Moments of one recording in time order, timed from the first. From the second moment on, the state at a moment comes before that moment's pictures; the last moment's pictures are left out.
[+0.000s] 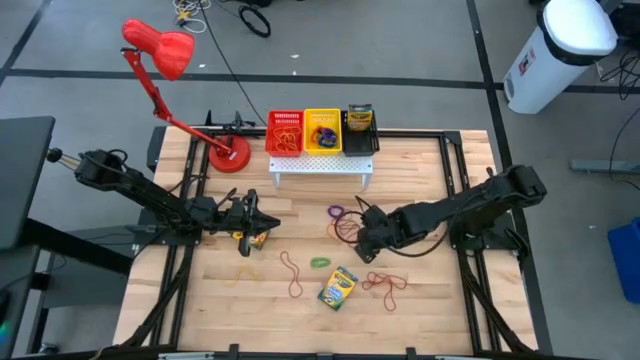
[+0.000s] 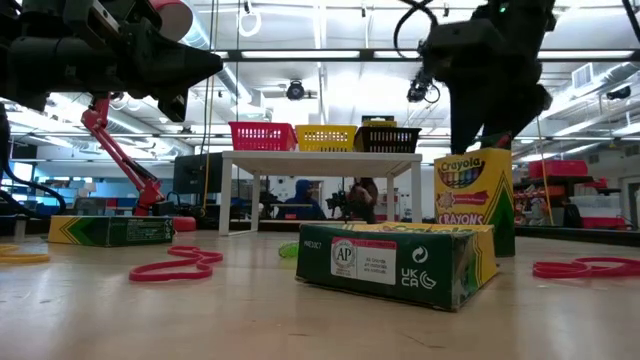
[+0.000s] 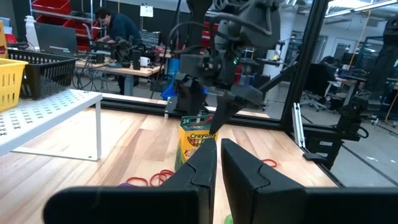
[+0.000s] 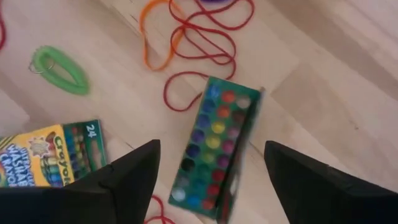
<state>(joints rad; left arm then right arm) -0.25 1.15 0.11 1.13 -0.26 -0.10 0.29 1.59 1.15 -0.90 0.24 1.08</state>
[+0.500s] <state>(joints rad) -0.25 1.15 0.11 1.13 -0.26 -0.10 0.22 1.68 1.14 -0.81 0.18 1.03</state>
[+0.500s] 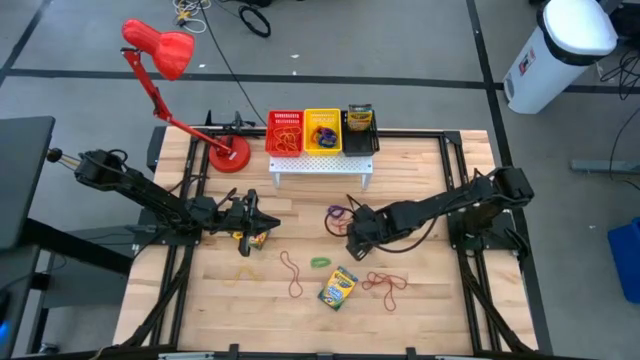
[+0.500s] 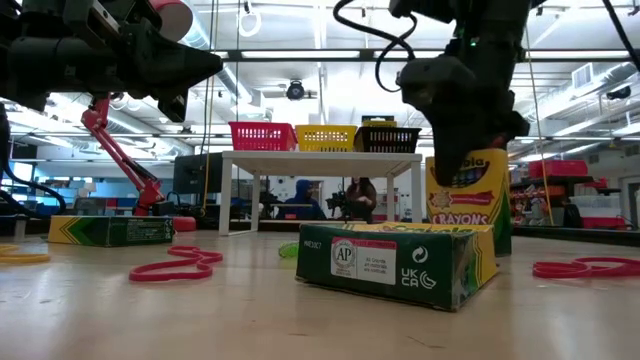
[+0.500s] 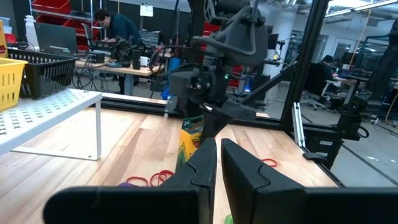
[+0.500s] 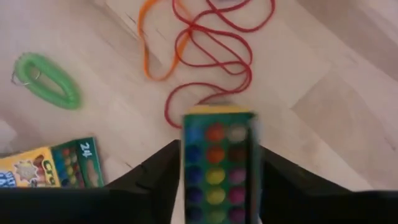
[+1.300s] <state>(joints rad) -0.26 1.15 0.11 1.13 -0.26 -0.10 0.06 1.67 1.78 -1.32 0.23 0.39</state>
